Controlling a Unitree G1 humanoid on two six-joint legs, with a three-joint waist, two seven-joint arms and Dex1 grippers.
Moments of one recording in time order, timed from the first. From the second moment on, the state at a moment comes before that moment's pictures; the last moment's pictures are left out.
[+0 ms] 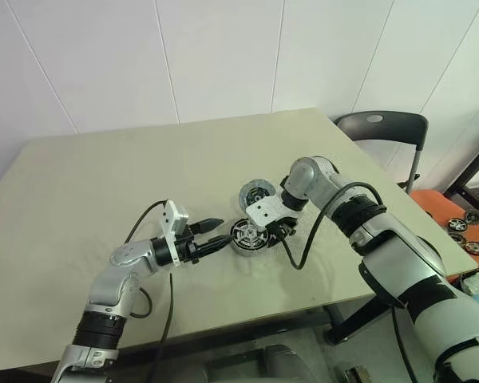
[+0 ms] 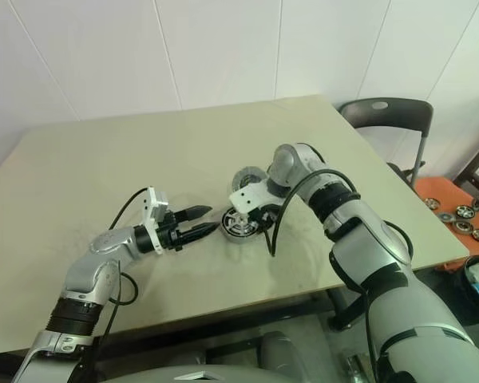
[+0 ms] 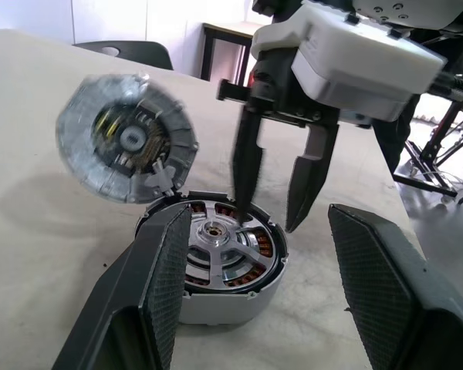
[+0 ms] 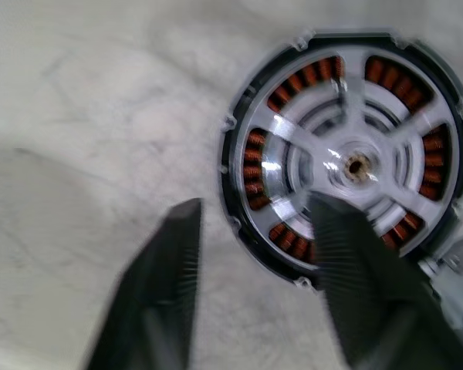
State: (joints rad) left arm -0.23 0.37 -0.05 0.04 -0.48 0.32 -1.00; right arm -1.12 -0.39 0.68 0.88 -0.28 -0.19 1.55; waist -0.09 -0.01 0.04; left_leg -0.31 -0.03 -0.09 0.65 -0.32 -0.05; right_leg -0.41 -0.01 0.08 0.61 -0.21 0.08
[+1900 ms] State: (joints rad) left arm -0.22 0.38 -0.04 0.02 -0.49 0.32 -0.99; right arm -1.20 -0.42 0.70 1.24 -0.68 -1.16 0.97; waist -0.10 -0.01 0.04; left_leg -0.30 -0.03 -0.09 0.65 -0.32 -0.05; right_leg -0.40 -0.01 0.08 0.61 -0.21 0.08
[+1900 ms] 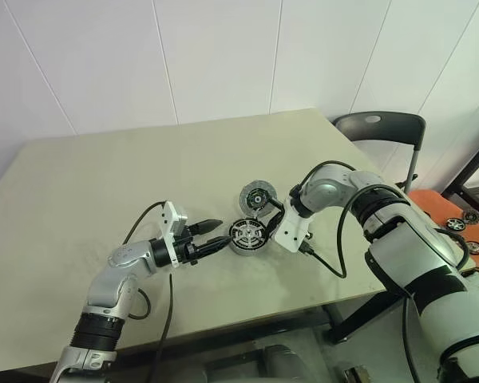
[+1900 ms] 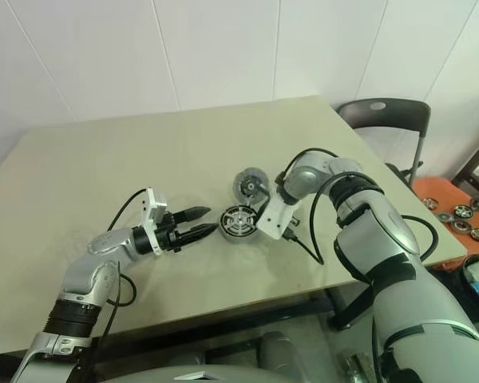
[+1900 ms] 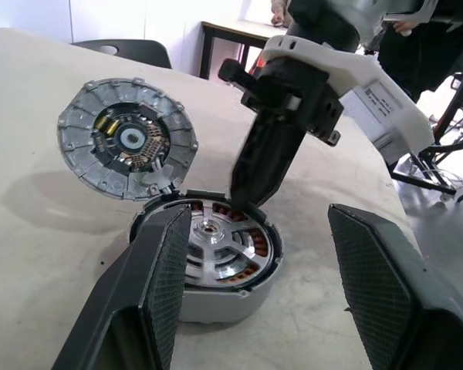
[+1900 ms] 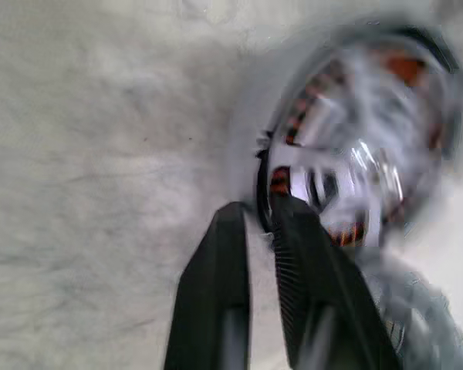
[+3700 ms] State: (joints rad) left arm -0.26 0.34 -0.05 0.10 -0.47 0.29 -1.01; right arm -1.09 -0.47 0.74 0.79 -0.33 -0.50 1.55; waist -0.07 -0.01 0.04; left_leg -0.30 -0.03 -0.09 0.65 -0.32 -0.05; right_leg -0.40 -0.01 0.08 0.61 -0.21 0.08
